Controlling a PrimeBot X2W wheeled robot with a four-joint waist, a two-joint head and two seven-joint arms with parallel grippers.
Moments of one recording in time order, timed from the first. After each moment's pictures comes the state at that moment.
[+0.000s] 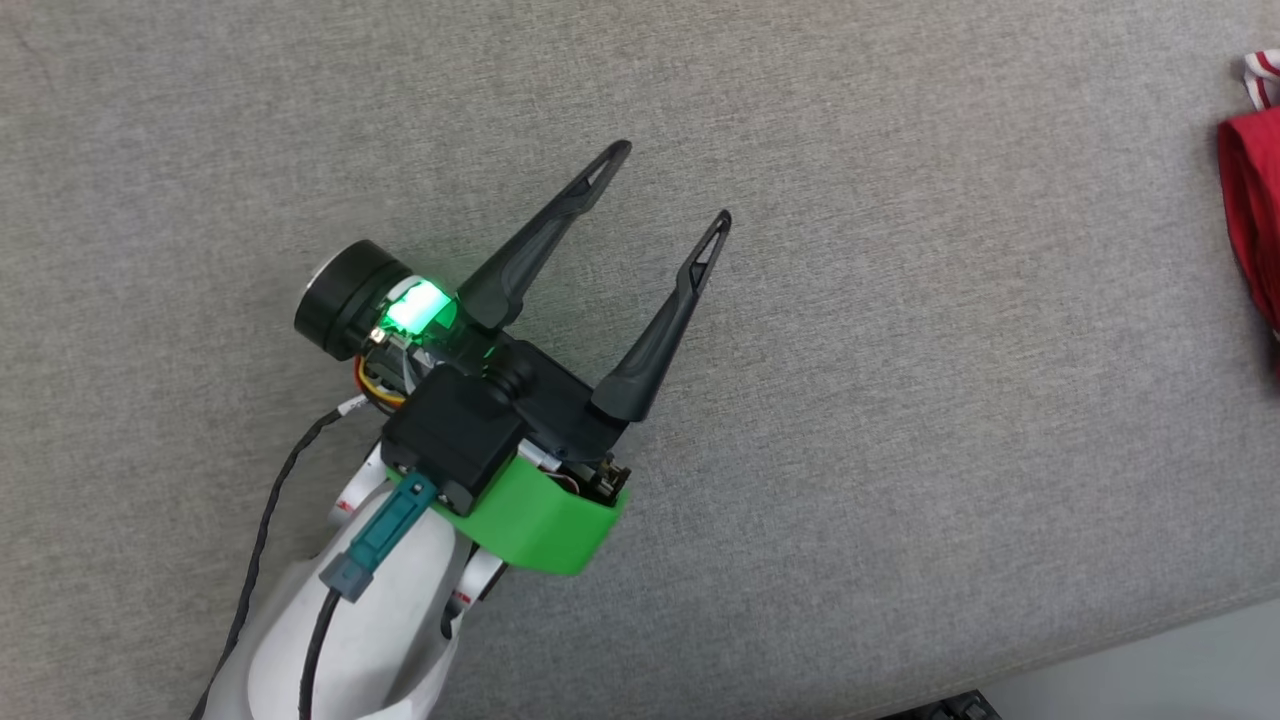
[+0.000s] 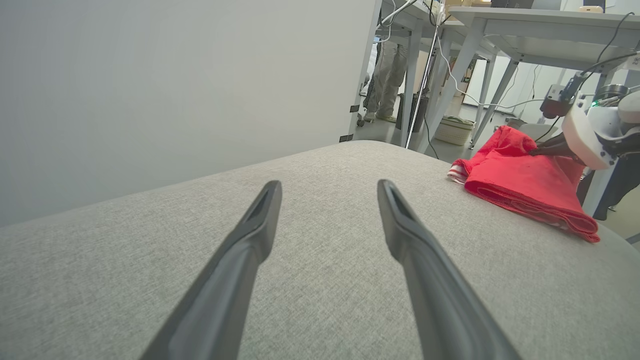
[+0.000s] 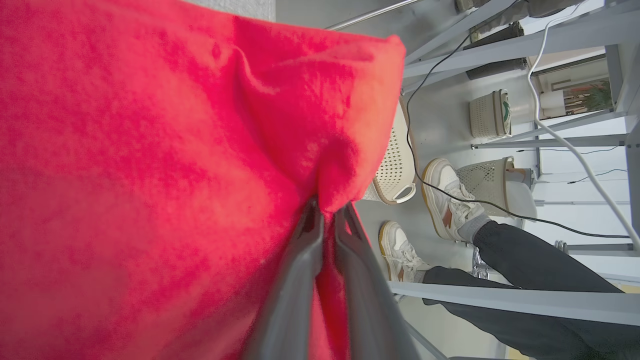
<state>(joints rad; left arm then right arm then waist) -0.46 0.25 -0.49 -0.18 -0.16 -0.13 -0.26 -0.70 -0.80 0.06 0.63 0.07 0.13 0.12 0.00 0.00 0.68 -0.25</state>
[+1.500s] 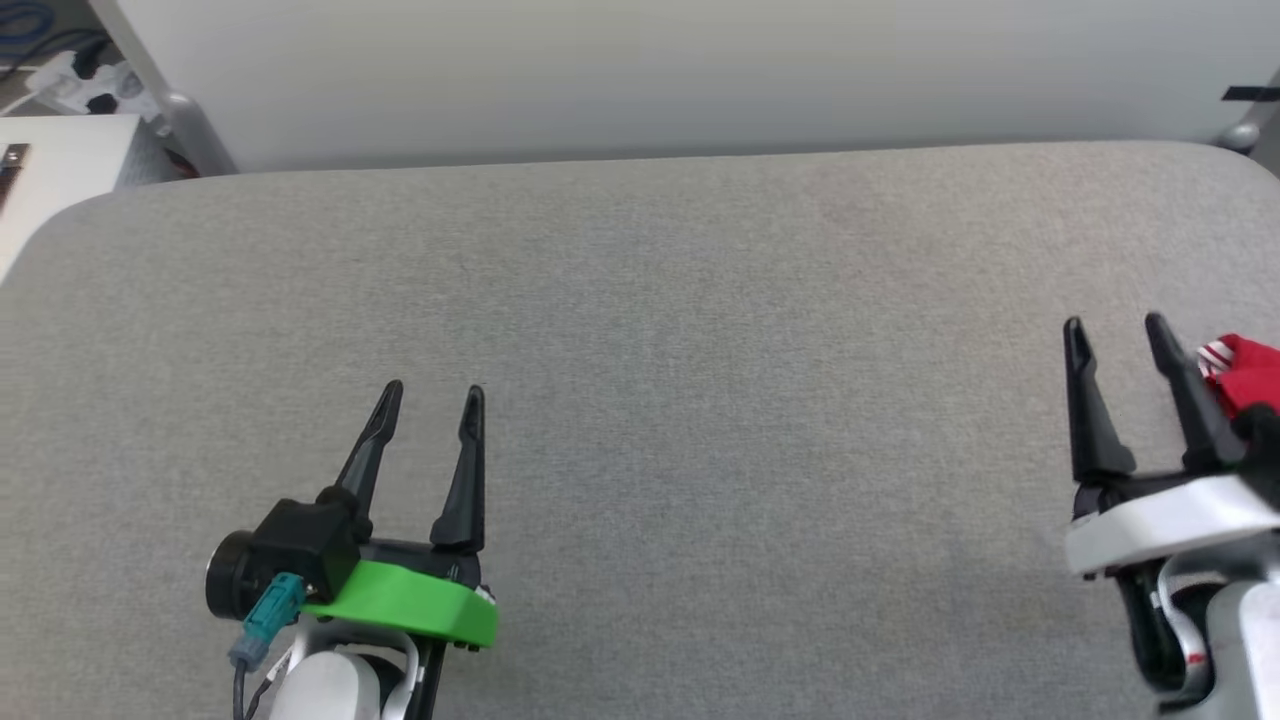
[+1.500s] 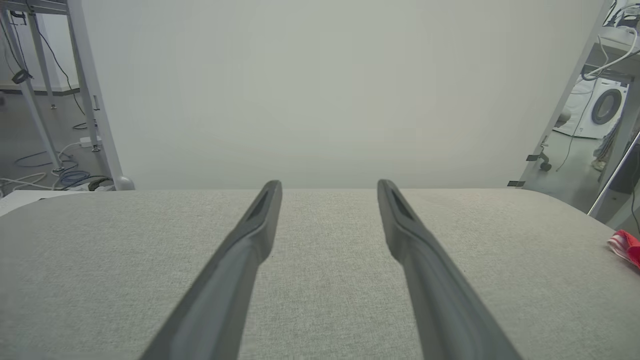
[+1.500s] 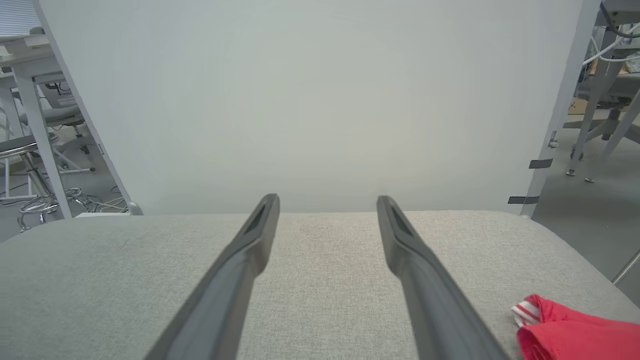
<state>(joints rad) -0.06 0.06 -0.09 0.03 -0.19 -0.13 -0.26 -0.14 -0.20 -0.01 -0.01 0.29 0.13 -0.12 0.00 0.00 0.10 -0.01</state>
